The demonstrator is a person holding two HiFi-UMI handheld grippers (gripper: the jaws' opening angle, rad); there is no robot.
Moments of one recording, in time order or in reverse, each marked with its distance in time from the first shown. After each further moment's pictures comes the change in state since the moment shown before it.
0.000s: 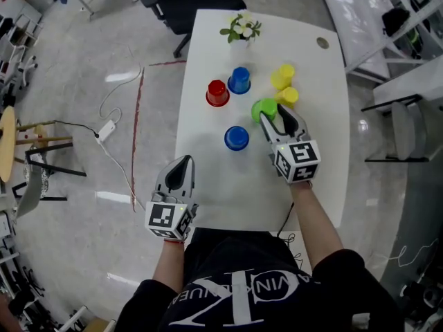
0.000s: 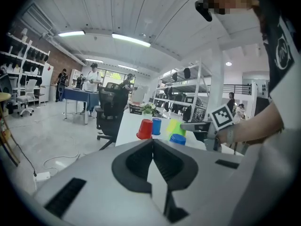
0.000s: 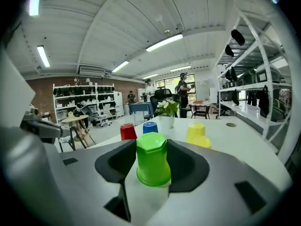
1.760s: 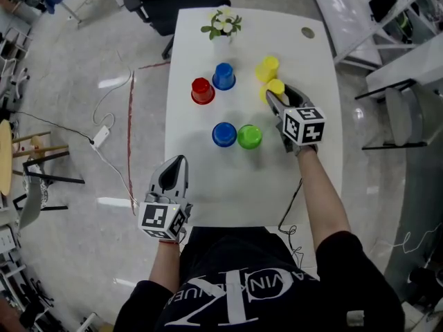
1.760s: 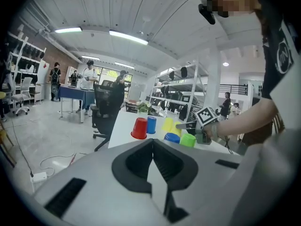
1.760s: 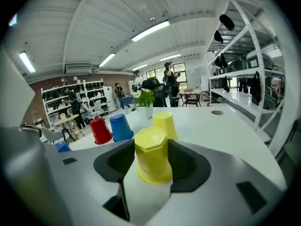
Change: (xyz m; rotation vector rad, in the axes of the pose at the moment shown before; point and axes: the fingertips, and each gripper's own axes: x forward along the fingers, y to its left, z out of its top) left arm 0.005 -0.015 0.001 0.002 0.020 -0.046; right arm 0.017 -0.095 -0.021 0.104 0.117 -0.069
